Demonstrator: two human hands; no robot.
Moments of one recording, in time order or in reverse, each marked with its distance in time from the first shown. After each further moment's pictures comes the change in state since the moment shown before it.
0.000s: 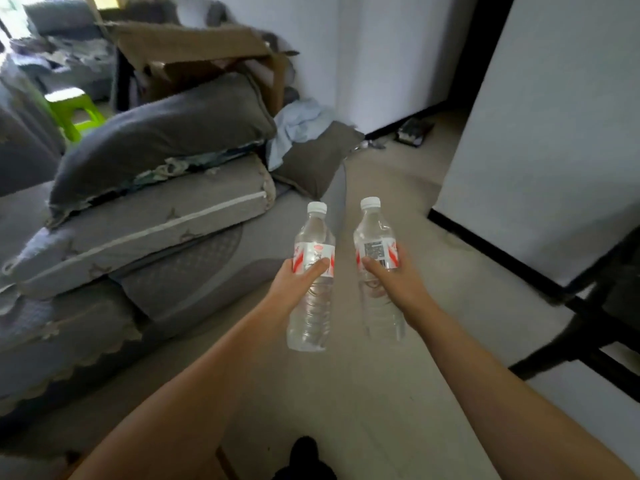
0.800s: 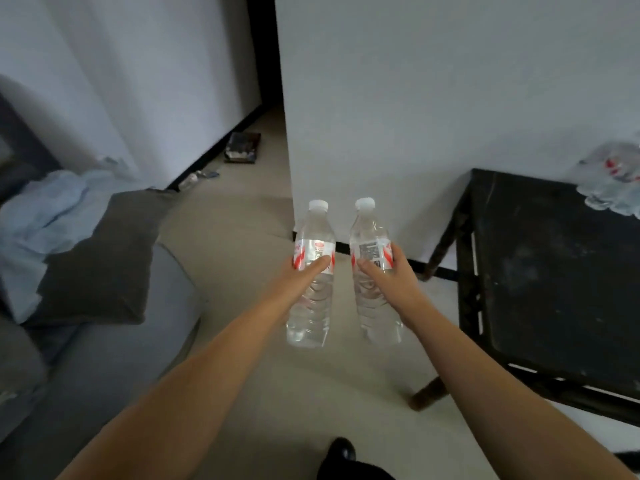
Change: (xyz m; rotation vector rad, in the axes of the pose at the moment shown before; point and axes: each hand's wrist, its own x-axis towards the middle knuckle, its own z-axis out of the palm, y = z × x) left_hand 0.325 0.157 0.322 0.160 -0.563 0.013; right_hand 0.258 0.013 -0.270 0.056 0.587 0.120
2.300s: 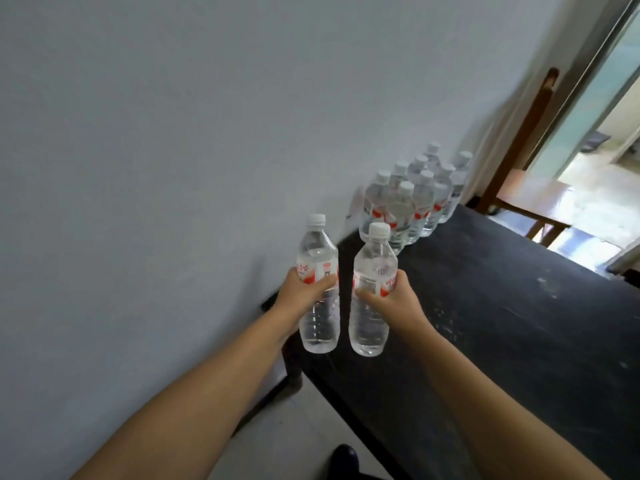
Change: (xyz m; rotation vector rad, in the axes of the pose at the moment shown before) left_hand 0.518 0.242 0.568 0.446 -0.955 0.145; right_hand 0.441 0.058 -0.426 0.038 1.014 0.411
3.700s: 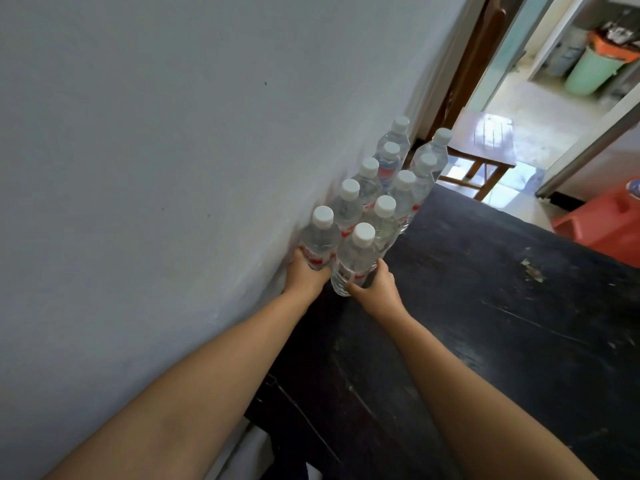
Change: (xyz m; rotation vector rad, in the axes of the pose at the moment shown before) left_hand 0.222 0.033 0.077 0.258 -0.117 0.042; right_hand 0.174 -0.008 0.005 -0.073 0.227 0.241
